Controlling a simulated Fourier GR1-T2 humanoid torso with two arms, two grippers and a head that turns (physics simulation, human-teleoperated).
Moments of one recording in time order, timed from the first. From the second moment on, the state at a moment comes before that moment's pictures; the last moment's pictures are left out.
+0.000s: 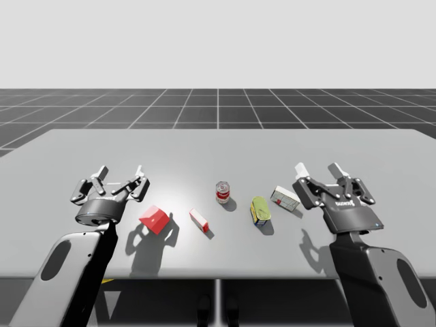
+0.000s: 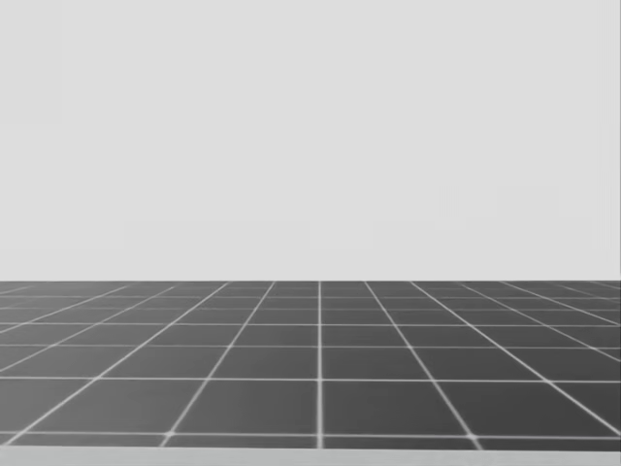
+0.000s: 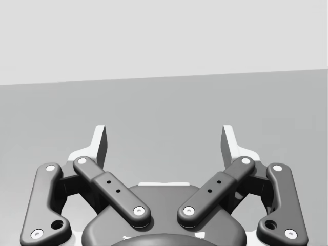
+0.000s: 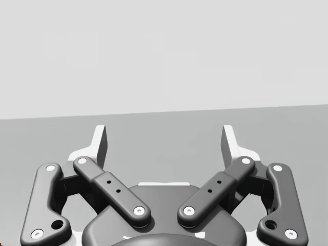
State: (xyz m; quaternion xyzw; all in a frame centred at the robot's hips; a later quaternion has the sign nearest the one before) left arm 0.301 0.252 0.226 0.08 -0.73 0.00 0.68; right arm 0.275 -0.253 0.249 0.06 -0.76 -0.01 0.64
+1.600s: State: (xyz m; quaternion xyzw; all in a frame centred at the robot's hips) left arm 0.289 0.241 0.232 0.06 -0.72 -0.03 0.69; right arm 0.275 -0.251 0.245 0.05 -0.75 0.02 0.66
